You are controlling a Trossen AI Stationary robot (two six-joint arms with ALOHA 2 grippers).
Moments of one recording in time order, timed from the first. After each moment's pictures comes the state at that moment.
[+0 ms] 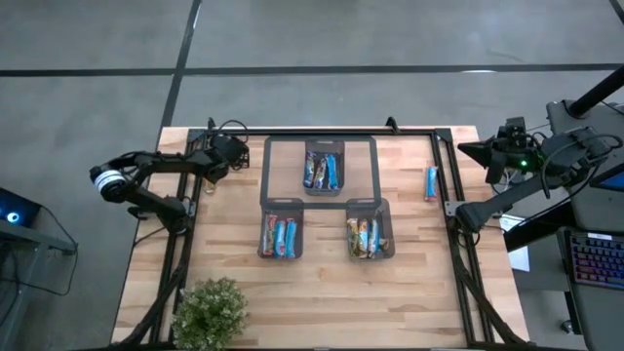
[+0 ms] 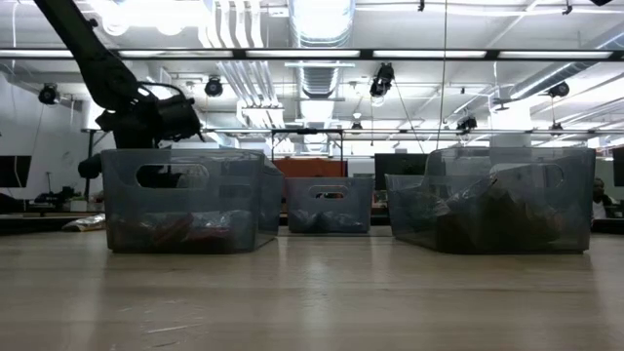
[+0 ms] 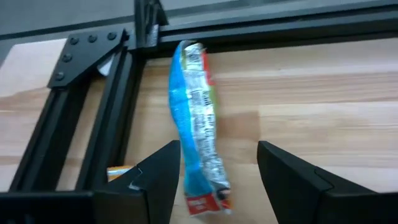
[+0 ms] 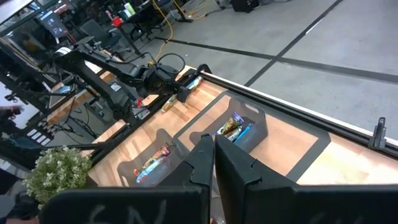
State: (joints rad) left arm 0.75 1.37 0.51 -0.18 -0.70 -0.64; right arm 0.40 0.55 1.35 -1.25 0.77 0.86
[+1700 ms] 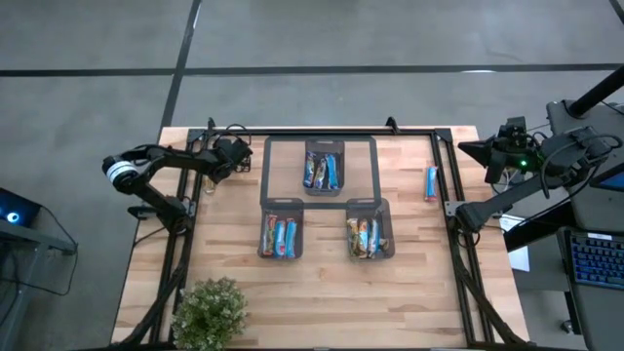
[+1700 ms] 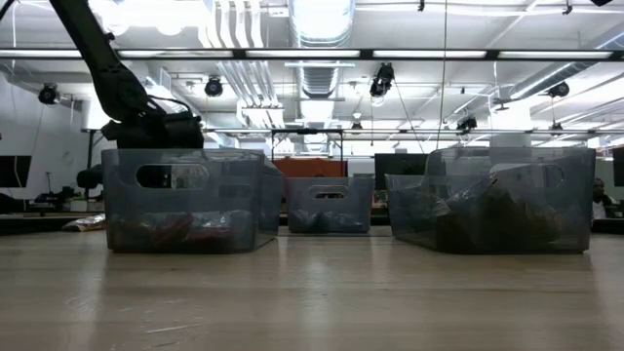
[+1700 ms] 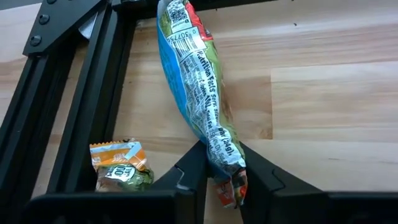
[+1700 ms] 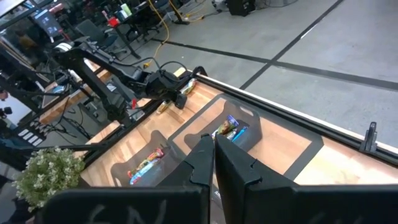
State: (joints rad) left arm 0.76 1.49 0.53 -0.21 -0.66 -0.69; right arm 0.40 0.55 1.35 -1.26 0.78 0.84
